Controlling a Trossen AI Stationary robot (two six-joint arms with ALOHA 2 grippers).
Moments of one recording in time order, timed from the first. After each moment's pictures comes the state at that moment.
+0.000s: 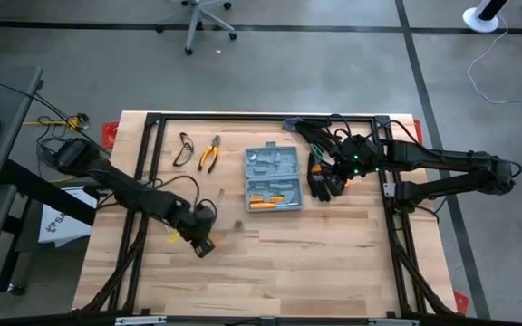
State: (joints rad) left arm -0.43 1.38 0.66 -0.42 0.10 -1.15; right arm -0.21 1.01 0.82 -0.67 -0.03 0.38
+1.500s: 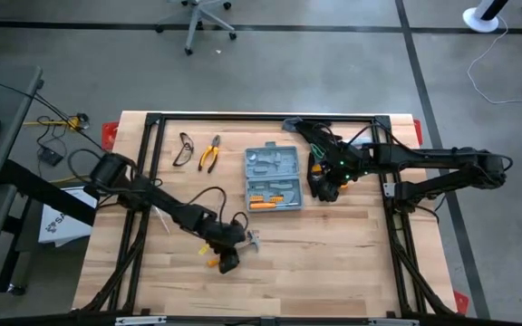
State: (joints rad) left arm -0.39 1.78 0.80 0.06 0.18 -0.83; right arm -0.18 1.15 0.82 -0.67 -0.06 0.38
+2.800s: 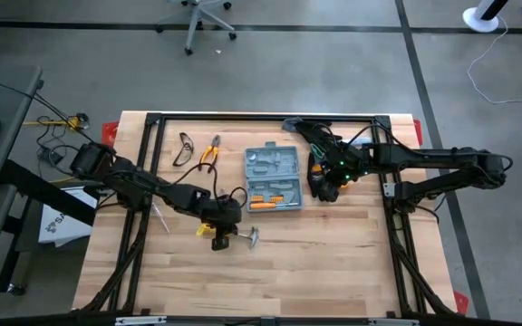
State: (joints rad) left arm -0.24 1.56 0.77 -0.18 0.04 -0.33; right arm -0.18 1.15 0.82 -0.67 -0.06 0.38
